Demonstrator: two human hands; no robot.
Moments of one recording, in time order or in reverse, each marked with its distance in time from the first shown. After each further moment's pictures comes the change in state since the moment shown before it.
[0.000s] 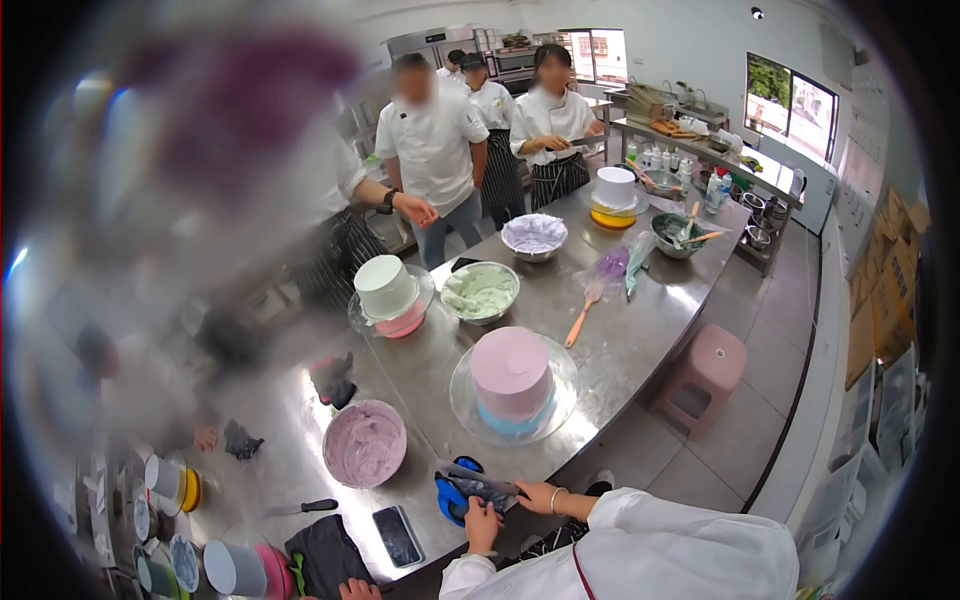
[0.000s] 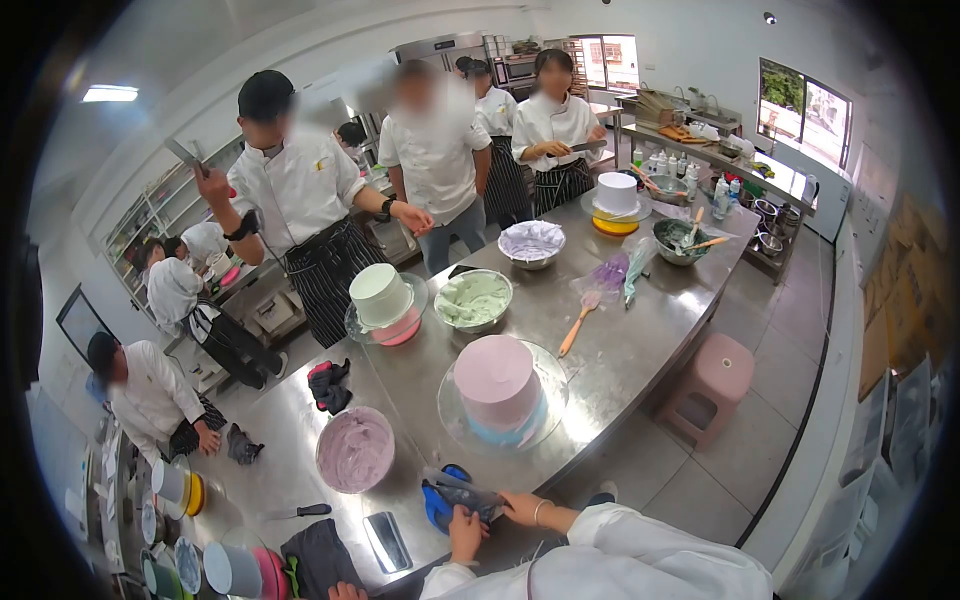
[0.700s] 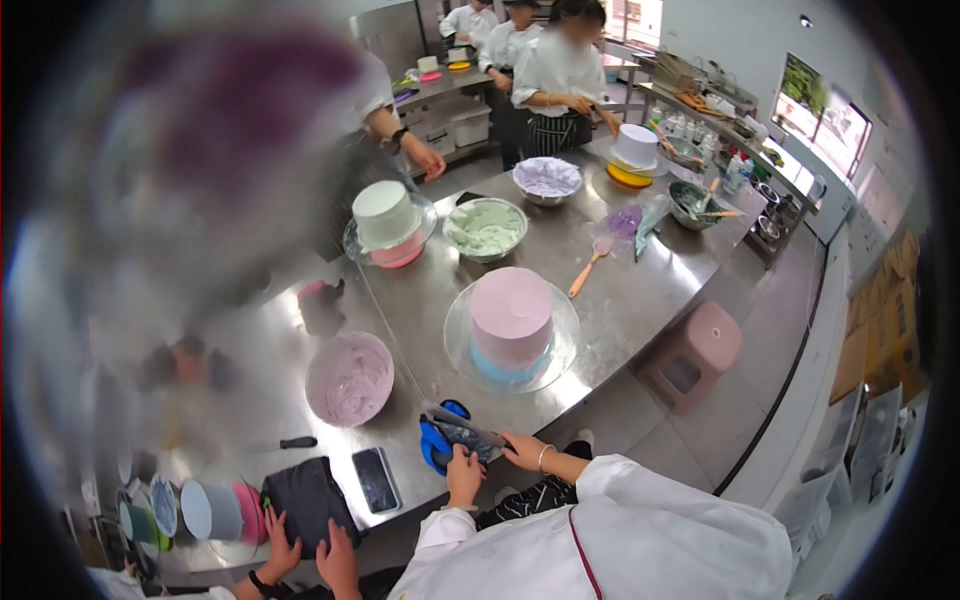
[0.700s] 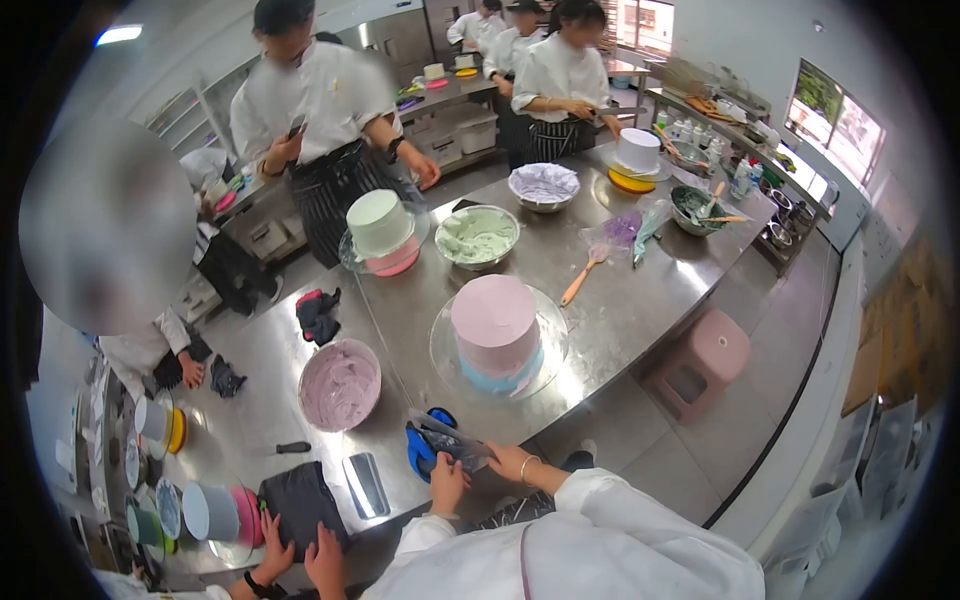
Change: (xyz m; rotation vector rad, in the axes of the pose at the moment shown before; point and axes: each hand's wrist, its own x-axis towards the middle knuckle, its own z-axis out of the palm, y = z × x) left_hand 0.000 0.006 0.000 0.037 0.024 -0.040; right_hand 0.002 0.018 0.010 -0.008 0.081 -0.055
